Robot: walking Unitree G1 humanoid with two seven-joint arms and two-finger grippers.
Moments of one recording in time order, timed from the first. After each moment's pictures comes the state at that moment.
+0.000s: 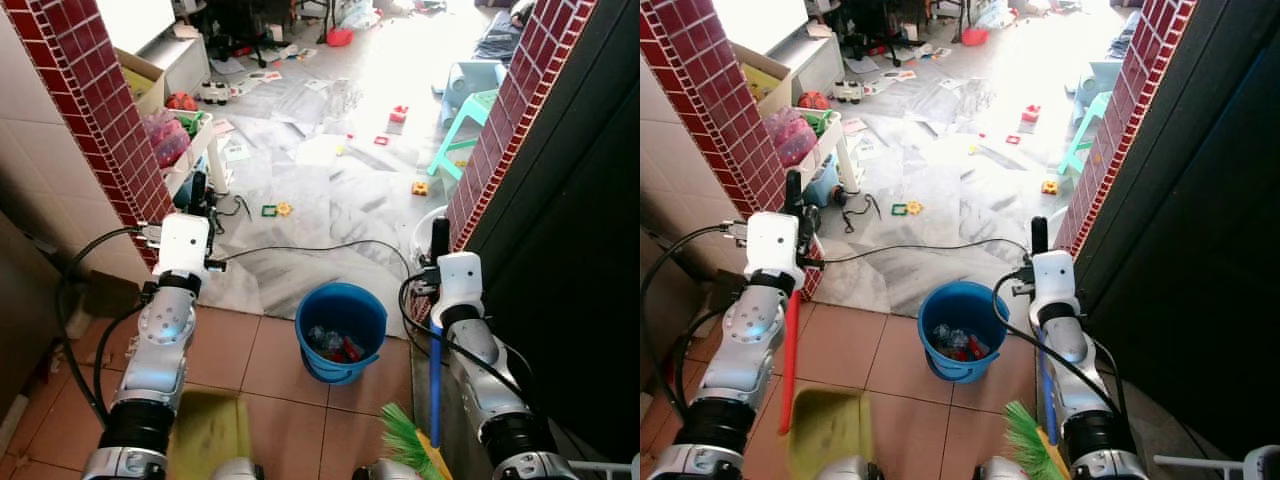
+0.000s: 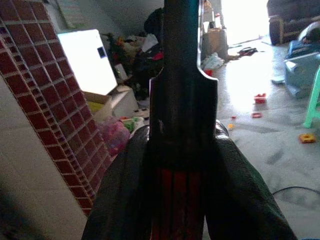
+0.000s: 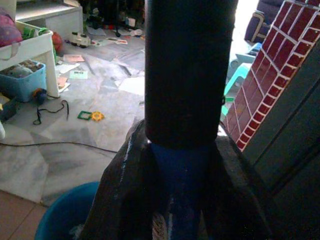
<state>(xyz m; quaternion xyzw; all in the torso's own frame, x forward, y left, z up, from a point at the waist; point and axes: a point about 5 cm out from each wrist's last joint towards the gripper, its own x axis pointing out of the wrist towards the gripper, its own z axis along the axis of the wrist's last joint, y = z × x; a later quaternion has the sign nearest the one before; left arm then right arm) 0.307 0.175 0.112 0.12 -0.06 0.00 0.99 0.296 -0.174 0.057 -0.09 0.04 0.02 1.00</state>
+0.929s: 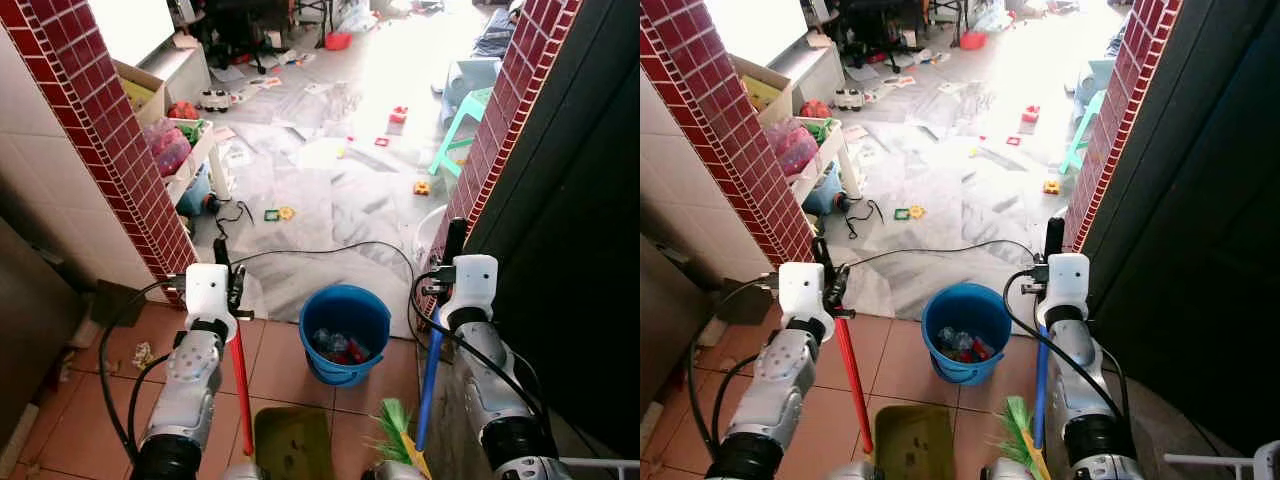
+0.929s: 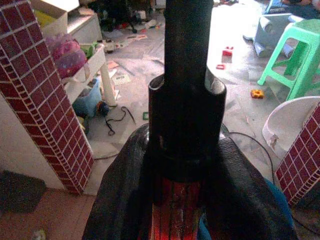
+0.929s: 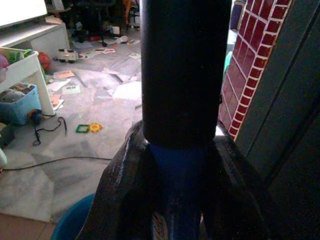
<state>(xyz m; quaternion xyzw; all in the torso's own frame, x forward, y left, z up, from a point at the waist) 0.275 0.148 0.050 0.00 0.10 -0.04 0.99 0.293 -0.179 0.055 -0.03 0.04 -0.01 1.00</state>
